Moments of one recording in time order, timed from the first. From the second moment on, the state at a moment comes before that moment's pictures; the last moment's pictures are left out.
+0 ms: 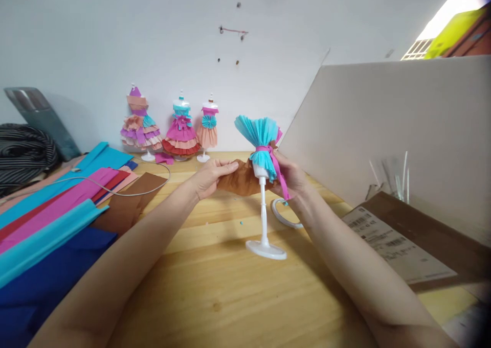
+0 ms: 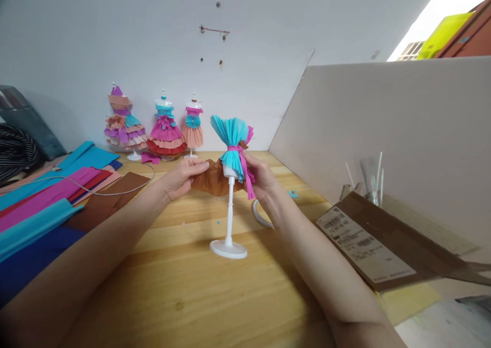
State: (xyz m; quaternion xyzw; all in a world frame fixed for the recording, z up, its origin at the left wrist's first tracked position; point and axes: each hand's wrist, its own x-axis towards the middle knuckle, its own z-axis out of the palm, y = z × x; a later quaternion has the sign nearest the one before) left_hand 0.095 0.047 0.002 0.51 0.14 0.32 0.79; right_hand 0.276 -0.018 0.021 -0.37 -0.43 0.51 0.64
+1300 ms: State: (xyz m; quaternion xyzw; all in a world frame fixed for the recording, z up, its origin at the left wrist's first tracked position) left_hand 0.113 0.022 0.009 0.56 0.25 0.52 0.60; right_hand 0.273 -0.013 0.010 -0.38 -0.40 0.49 0.67
